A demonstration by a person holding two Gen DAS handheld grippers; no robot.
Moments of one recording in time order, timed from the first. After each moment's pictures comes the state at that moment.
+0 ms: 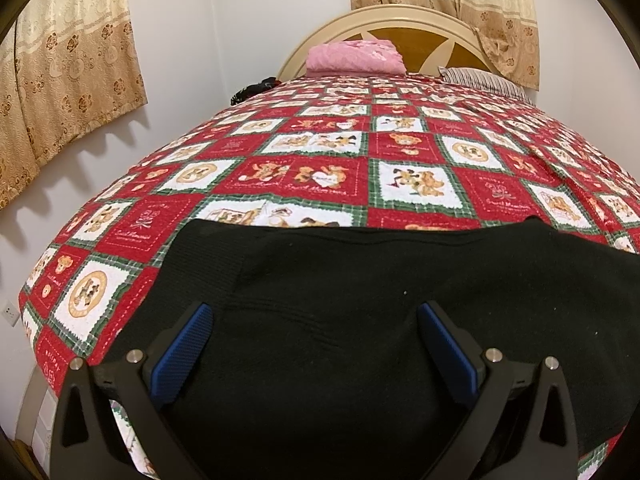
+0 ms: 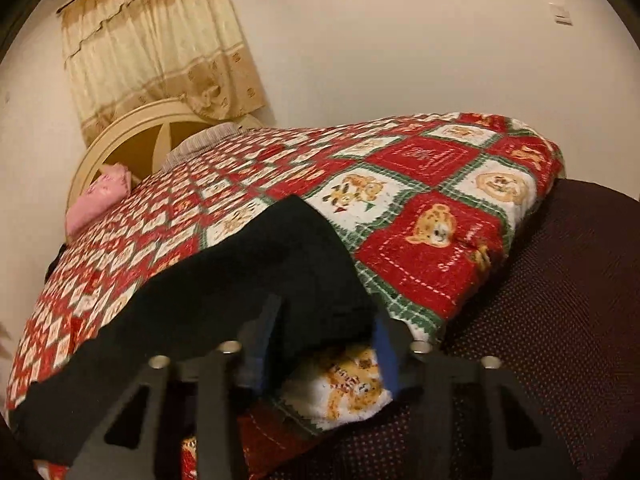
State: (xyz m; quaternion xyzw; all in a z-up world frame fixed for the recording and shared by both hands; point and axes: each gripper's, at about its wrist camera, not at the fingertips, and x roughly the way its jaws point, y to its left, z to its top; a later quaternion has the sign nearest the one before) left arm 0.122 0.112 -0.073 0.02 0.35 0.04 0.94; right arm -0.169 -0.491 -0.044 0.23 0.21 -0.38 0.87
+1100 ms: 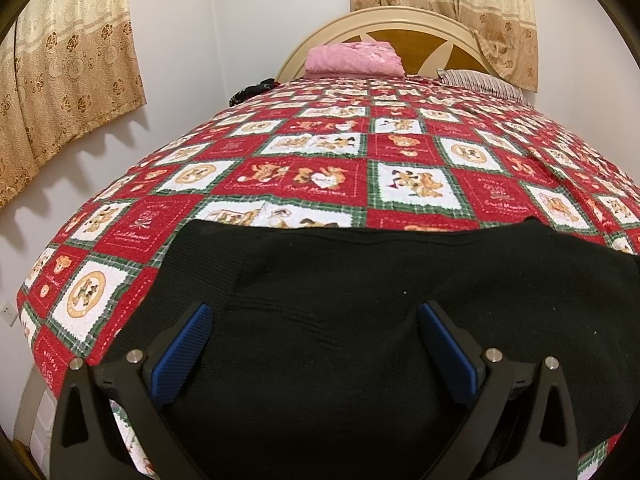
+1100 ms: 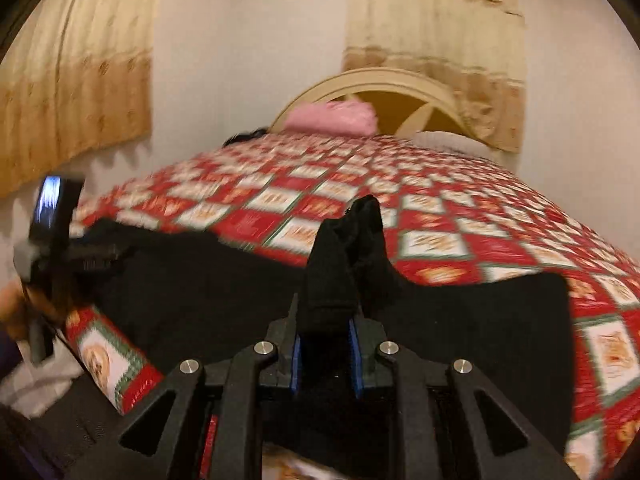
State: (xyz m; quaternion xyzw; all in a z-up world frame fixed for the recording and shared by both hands) left arm 0.121 0.110 -0.073 0.02 0.35 0.04 0.94; right arm 0.004 -0.181 -0.066 -0.06 0.25 -0.02 0.97
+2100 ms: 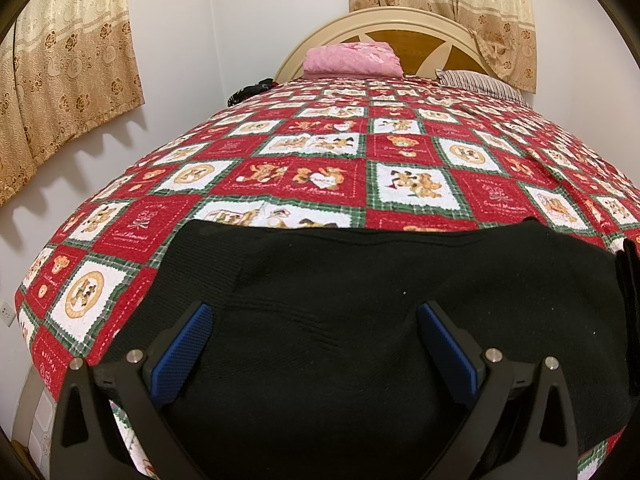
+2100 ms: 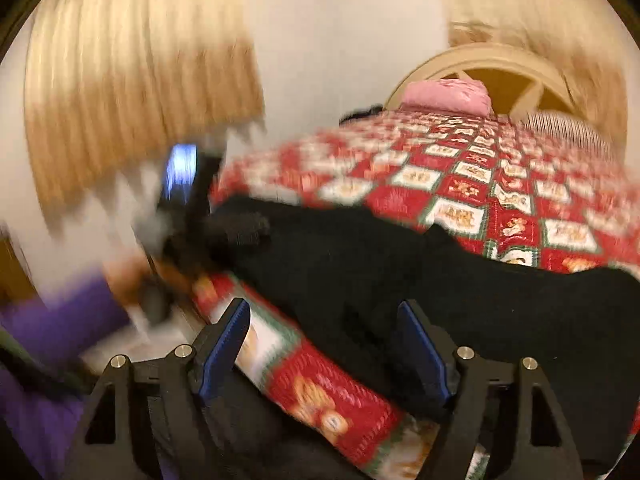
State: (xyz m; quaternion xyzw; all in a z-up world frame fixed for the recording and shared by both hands) left arm 0.121 0.109 -0.073 0.02 0.35 0.04 0.94; right arm -0.012 -0.190 -0.032 0.09 0.26 0.18 0.94
